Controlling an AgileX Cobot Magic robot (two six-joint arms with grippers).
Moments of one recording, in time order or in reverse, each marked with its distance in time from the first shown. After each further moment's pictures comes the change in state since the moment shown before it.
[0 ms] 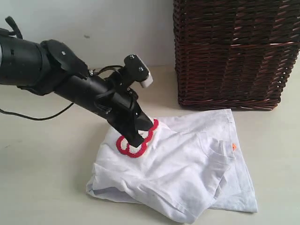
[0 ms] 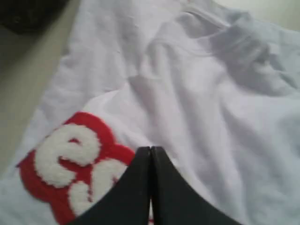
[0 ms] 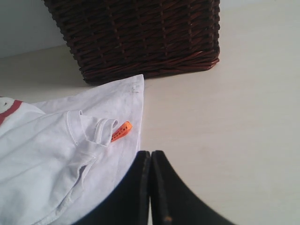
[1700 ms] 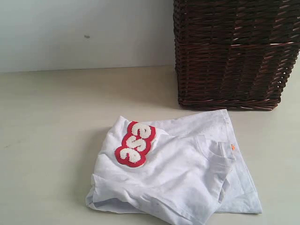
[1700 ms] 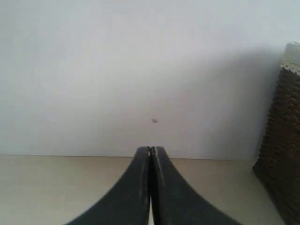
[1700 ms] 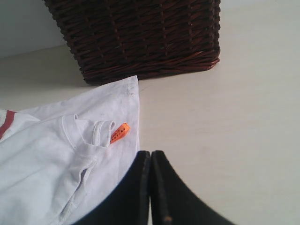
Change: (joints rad) left arm 0.358 -1.097 0.600 -0.158 -0.656 -0.444; right arm 0.000 0.000 0.000 0.000 0.000 0.000
